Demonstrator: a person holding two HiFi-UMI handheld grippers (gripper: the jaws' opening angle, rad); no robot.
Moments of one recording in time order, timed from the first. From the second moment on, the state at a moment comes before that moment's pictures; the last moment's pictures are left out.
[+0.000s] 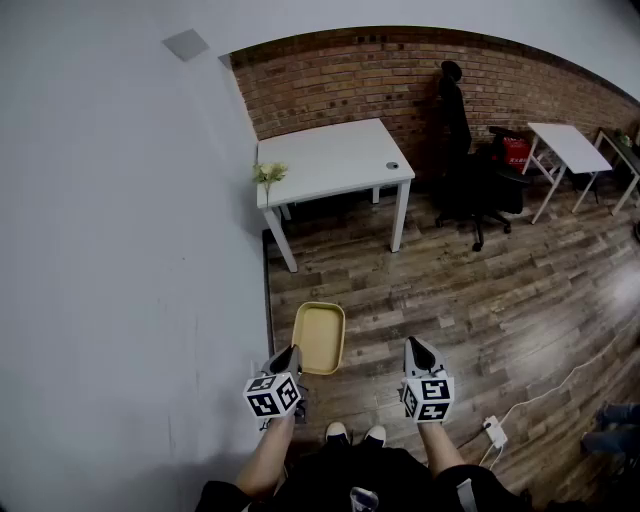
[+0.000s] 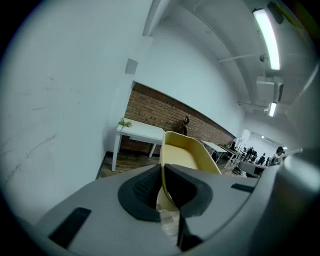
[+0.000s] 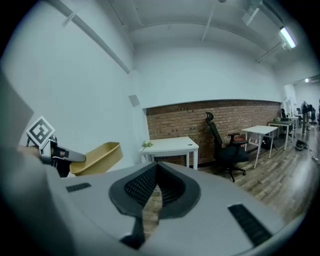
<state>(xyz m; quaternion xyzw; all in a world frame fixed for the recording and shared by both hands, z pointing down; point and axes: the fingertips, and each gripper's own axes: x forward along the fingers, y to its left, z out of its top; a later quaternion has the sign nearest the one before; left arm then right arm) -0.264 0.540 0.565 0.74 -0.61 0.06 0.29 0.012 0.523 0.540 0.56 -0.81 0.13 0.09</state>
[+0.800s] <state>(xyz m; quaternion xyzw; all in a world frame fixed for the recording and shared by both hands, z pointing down) -0.242 0.528 0.569 0.75 -0.59 0.06 0.30 0.014 0.524 0.541 0.56 -0.81 0.15 0.08</state>
